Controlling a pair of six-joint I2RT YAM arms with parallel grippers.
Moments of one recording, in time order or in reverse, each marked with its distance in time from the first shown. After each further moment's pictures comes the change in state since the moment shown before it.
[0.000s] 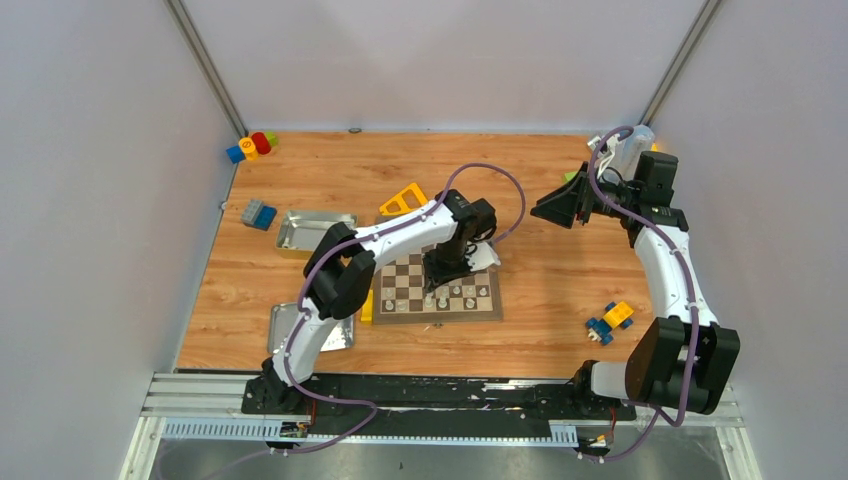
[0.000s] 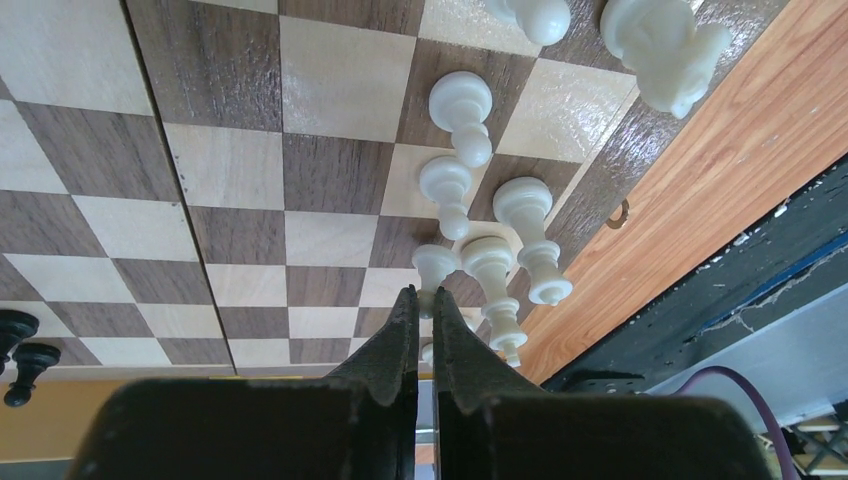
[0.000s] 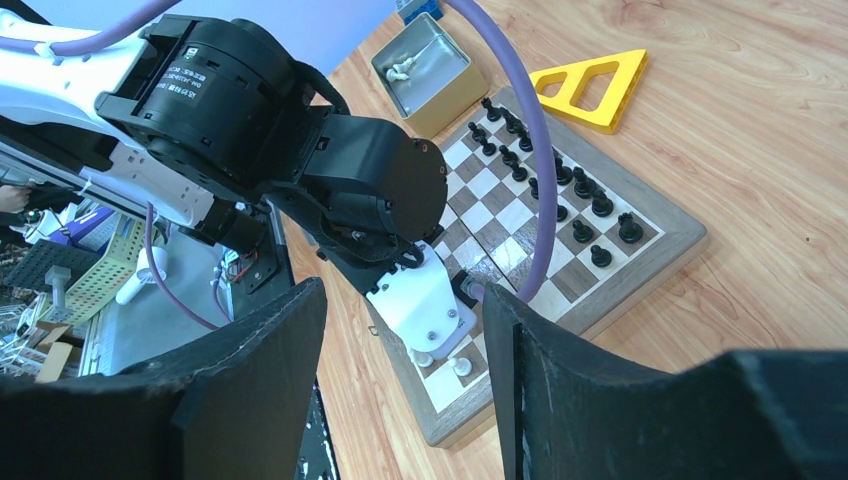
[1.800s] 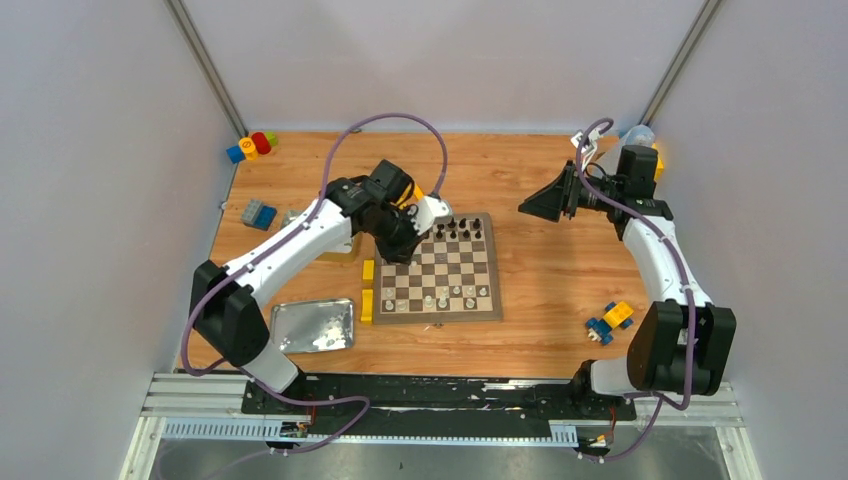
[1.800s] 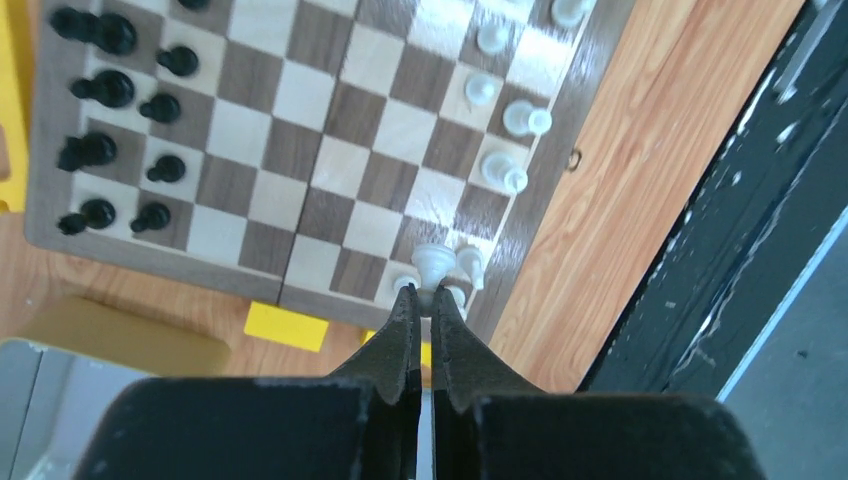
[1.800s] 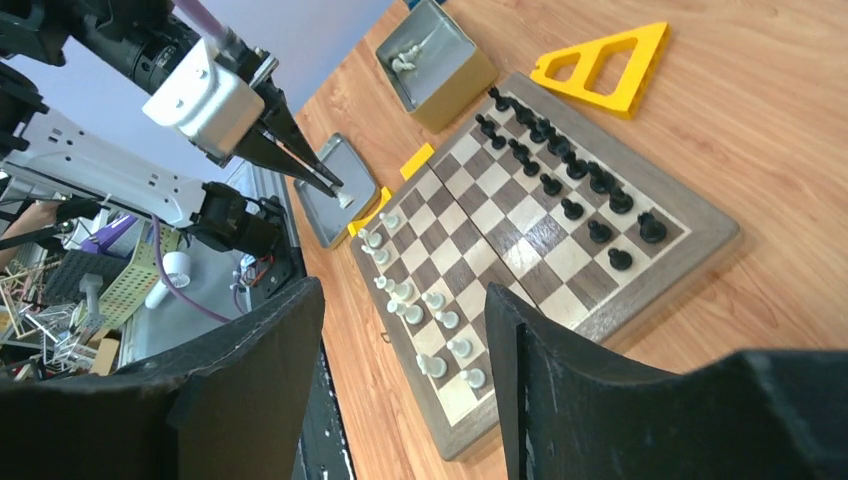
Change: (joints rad) left arm 0.283 -0.634 -0.475 0.388 0.310 0.032; right arm 0.093 0.084 0.043 0.071 0.053 0.113
